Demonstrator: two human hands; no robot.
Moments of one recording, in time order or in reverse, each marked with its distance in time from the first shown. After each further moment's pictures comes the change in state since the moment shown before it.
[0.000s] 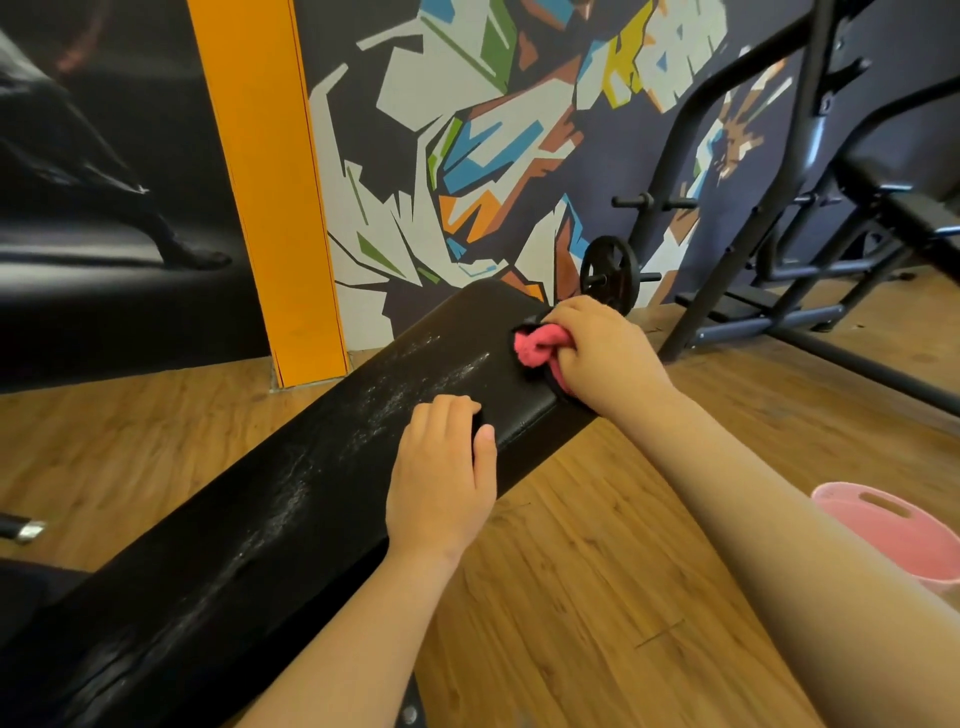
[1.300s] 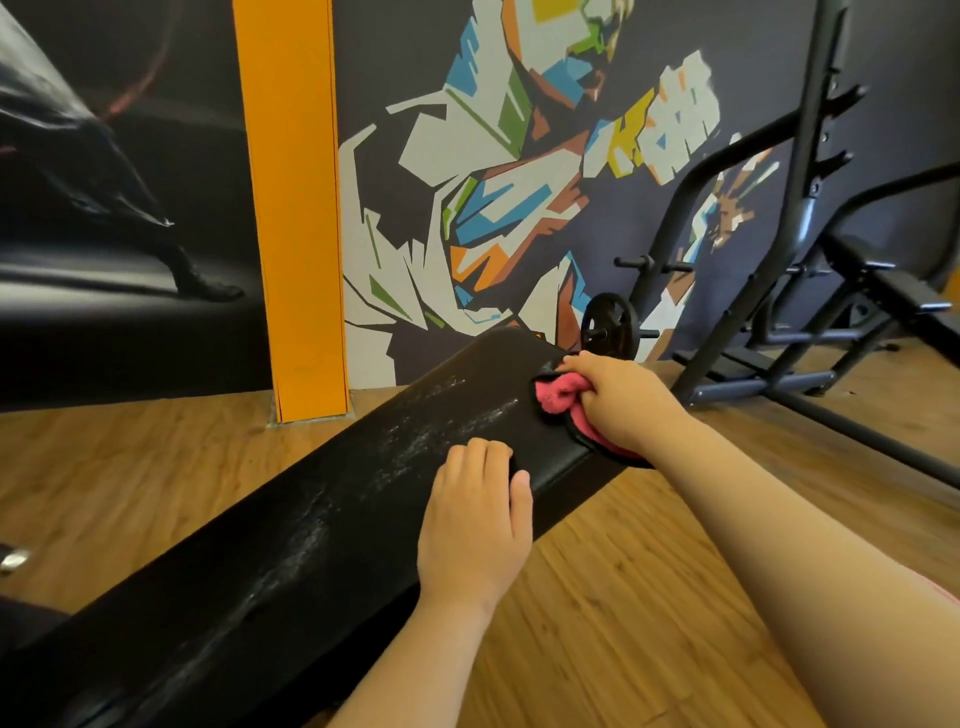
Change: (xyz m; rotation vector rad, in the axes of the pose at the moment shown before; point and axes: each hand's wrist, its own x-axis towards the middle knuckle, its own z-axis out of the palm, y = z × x) left_hand -0.002 -0.002 0.004 0.042 0.098 0.047; right_hand 0.016 -0.010 0.000 -0.108 -0.180 0.069
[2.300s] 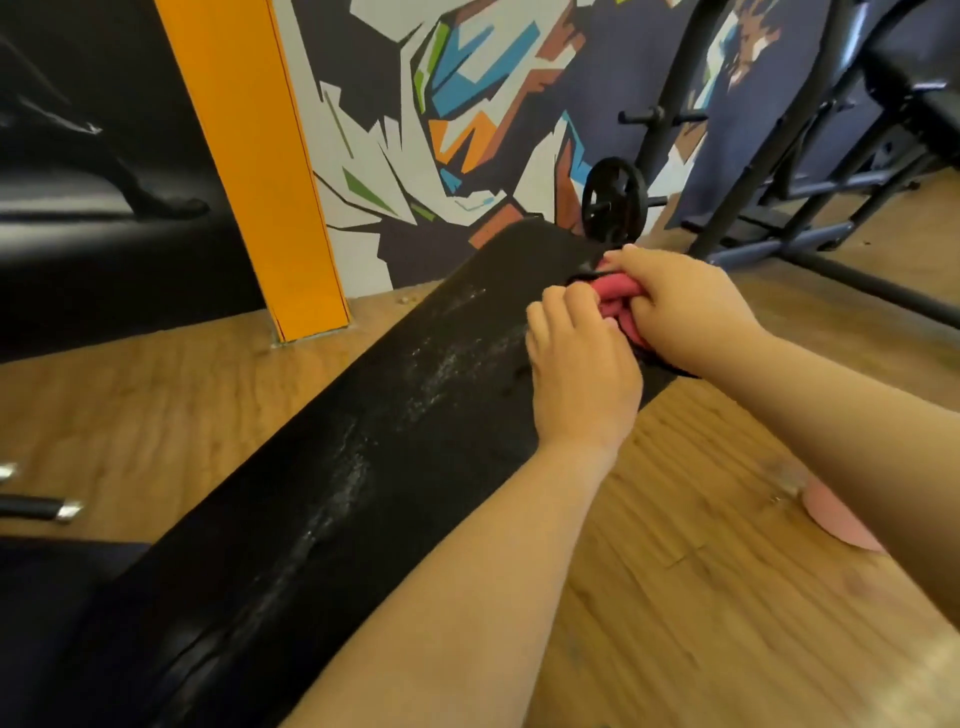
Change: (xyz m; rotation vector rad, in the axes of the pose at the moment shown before) left_hand 0.057 0.042 0.016 -0.303 -0.094 -0.096; right_hand -0.007 -0.004 0.009 0.052 0.116 0.075
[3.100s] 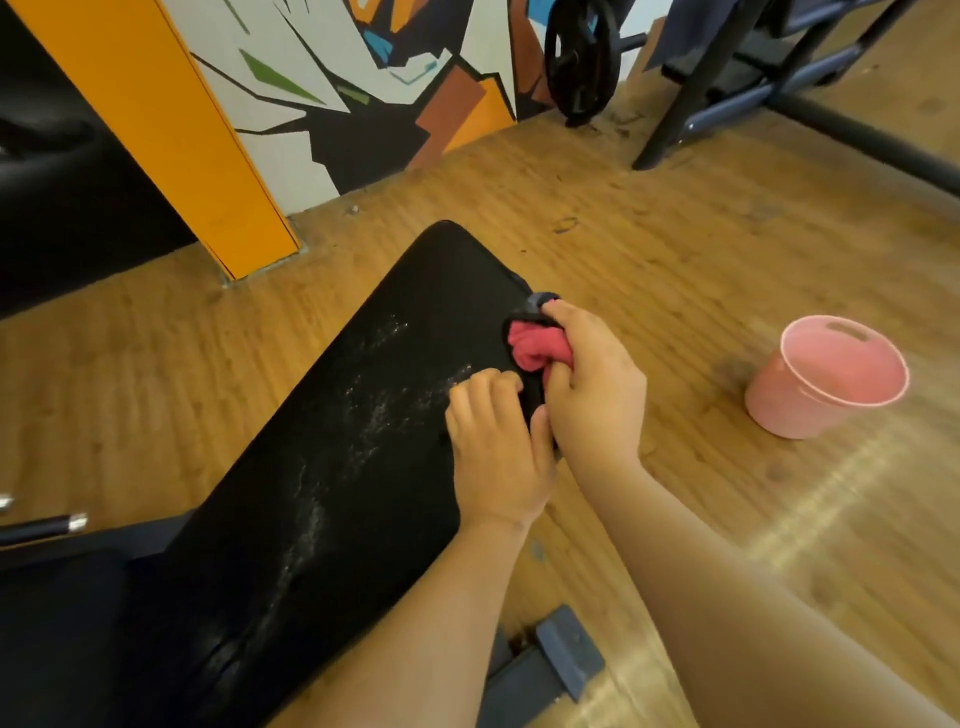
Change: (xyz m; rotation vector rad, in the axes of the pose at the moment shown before) left_hand 0.009 0.010 -0.004 0.277 -0.287 -0.073; right_hand 0.000 -0.005 0.009 0.506 0.228 0.422
